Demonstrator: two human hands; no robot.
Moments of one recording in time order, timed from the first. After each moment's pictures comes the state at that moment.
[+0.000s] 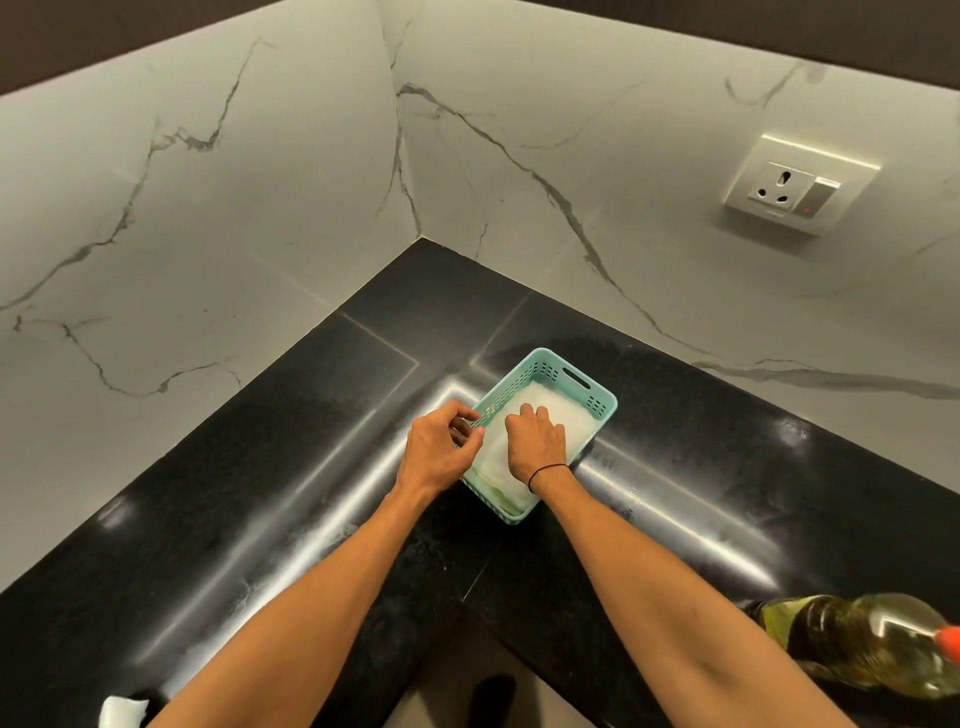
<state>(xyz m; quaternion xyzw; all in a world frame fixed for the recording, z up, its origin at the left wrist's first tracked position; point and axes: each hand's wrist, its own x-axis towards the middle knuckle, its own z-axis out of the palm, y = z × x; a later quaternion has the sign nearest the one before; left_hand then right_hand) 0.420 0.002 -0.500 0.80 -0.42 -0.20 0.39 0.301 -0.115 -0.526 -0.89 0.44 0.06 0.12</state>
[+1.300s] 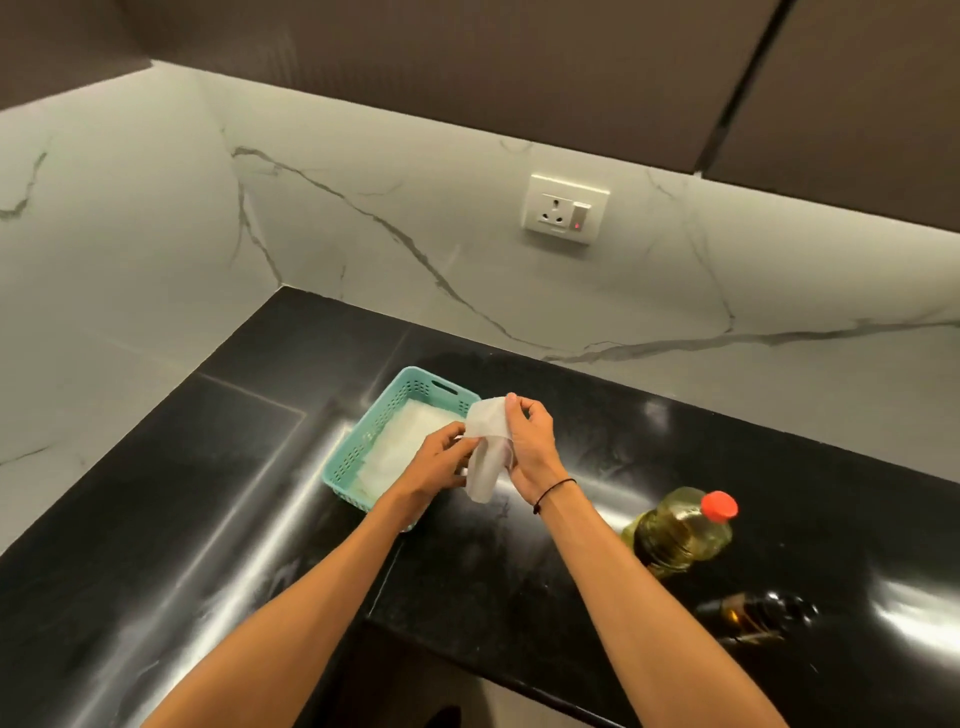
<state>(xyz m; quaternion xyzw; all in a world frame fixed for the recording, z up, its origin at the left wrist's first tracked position) 0.284 -0.050 -0.464 0.62 -0.38 -0.55 0.41 0.151 -0.109 -0.427 -0.35 0.52 -0.42 0.66</state>
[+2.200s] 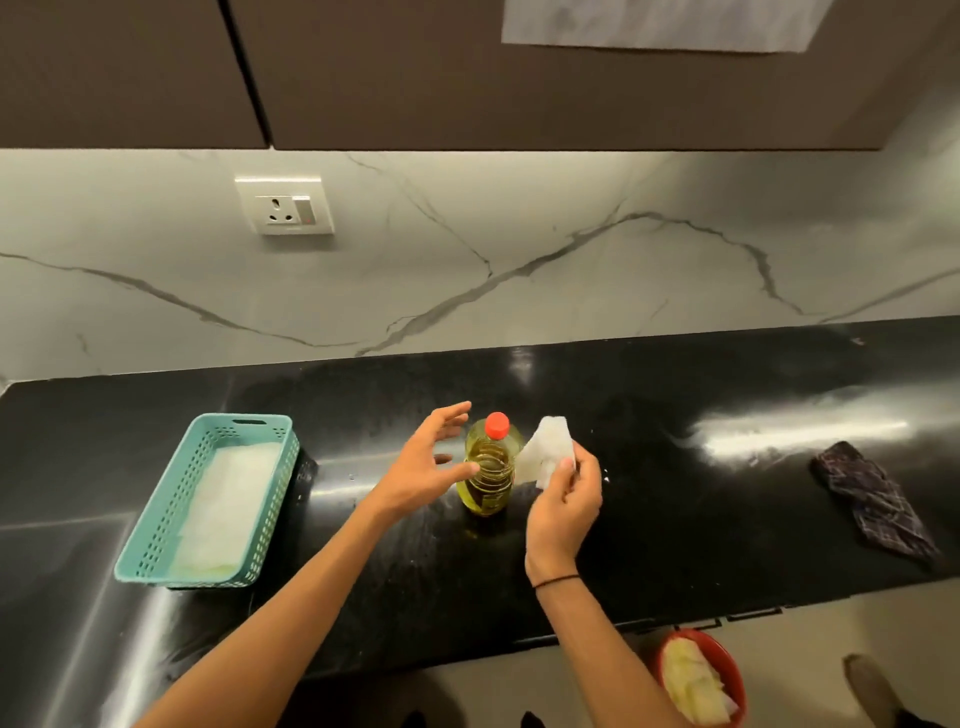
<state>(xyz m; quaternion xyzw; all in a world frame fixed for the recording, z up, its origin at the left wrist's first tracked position) 0.086 -0.060 -0.426 0.45 -0.68 -0.50 0.29 -0.081 0.024 -0.413 -0.26 0.69 -0.65 0.20</state>
